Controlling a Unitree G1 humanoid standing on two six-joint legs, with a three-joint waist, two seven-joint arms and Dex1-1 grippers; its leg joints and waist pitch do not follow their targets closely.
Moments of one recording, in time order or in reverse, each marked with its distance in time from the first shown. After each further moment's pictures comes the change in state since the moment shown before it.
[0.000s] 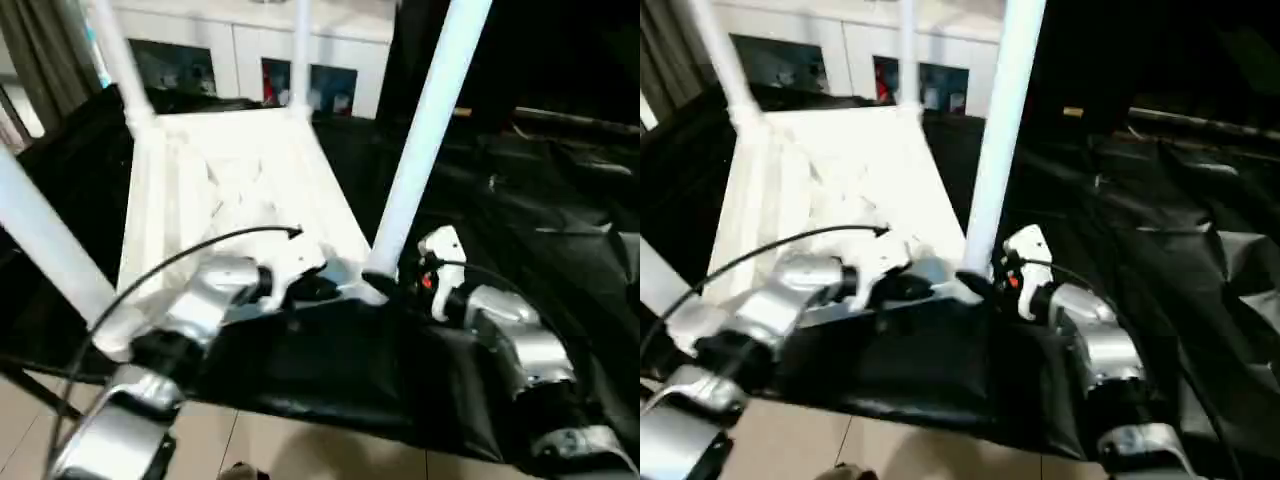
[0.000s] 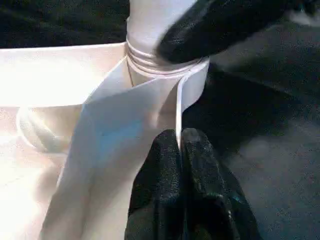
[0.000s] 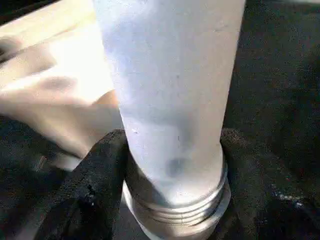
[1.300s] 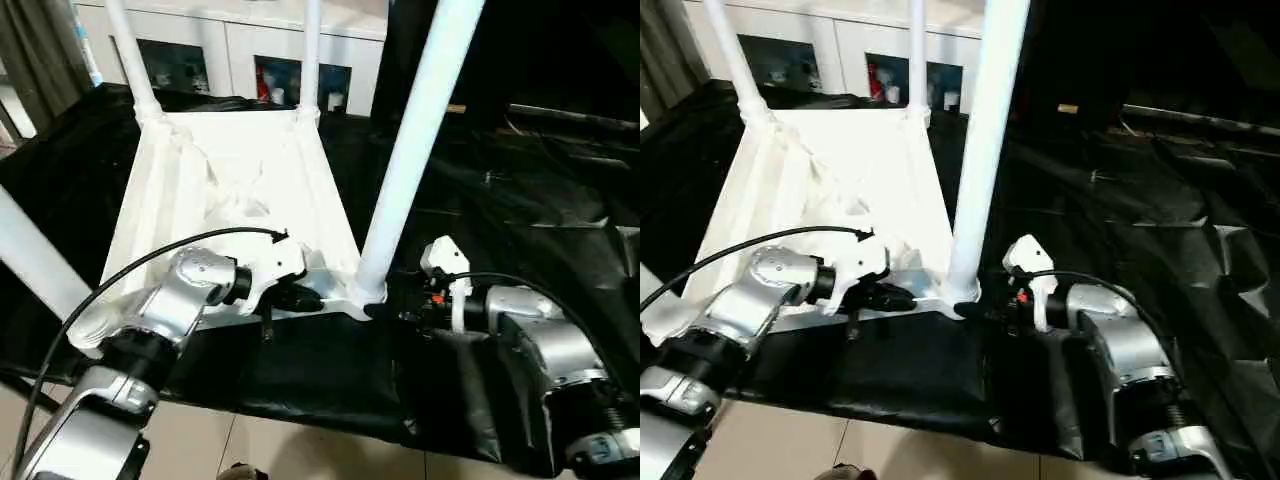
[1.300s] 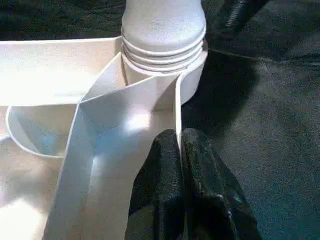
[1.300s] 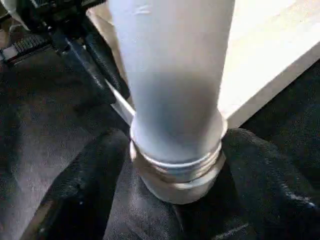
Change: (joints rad) left arm 0.102 0.199 -0.011 -0.182 -0.072 -0.026 -0.352; right arm 0.030 -0.234 0.152 -0.130 0.041 0.086 0.529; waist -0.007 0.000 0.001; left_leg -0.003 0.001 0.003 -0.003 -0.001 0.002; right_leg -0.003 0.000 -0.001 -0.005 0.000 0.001
